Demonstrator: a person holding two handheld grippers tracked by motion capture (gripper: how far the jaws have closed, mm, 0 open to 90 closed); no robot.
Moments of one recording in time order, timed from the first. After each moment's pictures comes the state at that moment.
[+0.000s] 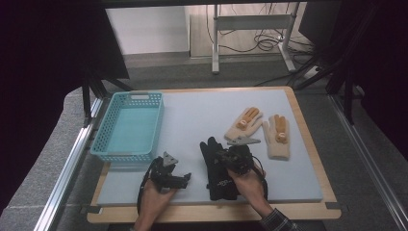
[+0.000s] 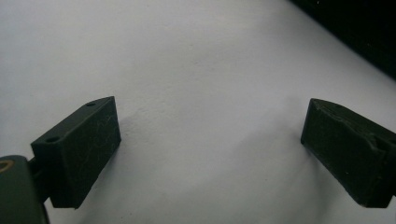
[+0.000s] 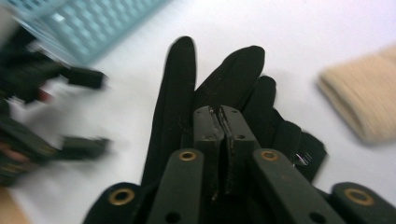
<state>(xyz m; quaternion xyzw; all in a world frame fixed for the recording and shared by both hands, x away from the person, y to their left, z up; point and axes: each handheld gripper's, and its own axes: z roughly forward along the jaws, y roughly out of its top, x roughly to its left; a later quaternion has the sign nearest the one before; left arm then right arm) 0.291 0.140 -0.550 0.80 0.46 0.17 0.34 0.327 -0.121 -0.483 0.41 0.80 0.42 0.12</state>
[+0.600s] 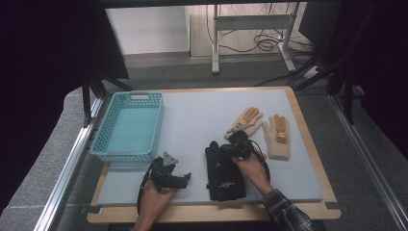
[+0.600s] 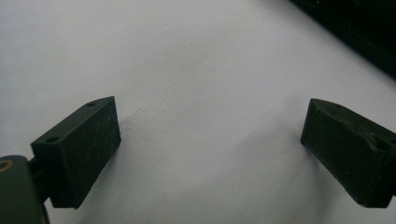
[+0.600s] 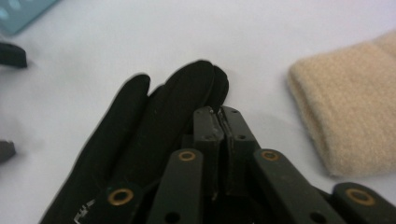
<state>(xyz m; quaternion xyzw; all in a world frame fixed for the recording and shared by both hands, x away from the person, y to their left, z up) 0.291 0.140 -0.550 0.80 0.46 0.17 0.34 0.394 -0.127 -0.507 0.41 0.84 0.35 0.09</state>
